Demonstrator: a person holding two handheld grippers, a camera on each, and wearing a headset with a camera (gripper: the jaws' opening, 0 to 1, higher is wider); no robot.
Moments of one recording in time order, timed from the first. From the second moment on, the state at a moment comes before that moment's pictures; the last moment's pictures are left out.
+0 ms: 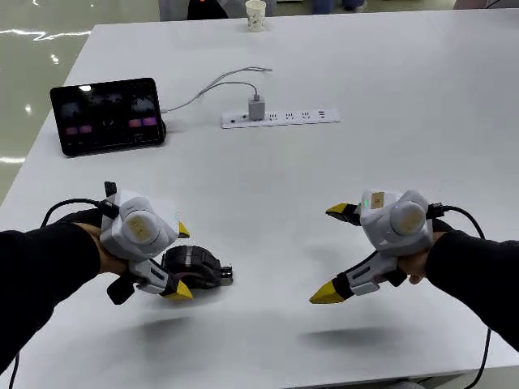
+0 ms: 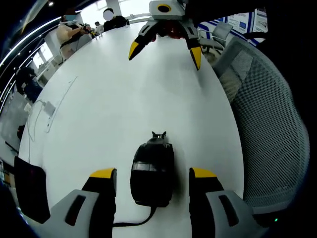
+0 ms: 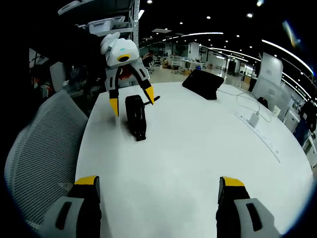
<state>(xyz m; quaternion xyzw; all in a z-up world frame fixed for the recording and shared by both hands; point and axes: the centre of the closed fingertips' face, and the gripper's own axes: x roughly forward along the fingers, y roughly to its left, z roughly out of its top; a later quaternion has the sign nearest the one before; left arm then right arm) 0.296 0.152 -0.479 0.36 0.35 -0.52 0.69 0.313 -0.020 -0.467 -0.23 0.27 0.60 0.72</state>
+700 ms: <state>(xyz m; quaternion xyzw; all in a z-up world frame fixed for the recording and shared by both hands) 0.300 0.150 -0.482 0.37 0.36 -0.51 0.69 0.312 0.035 -0.469 -0.23 0.25 0.64 0.69</state>
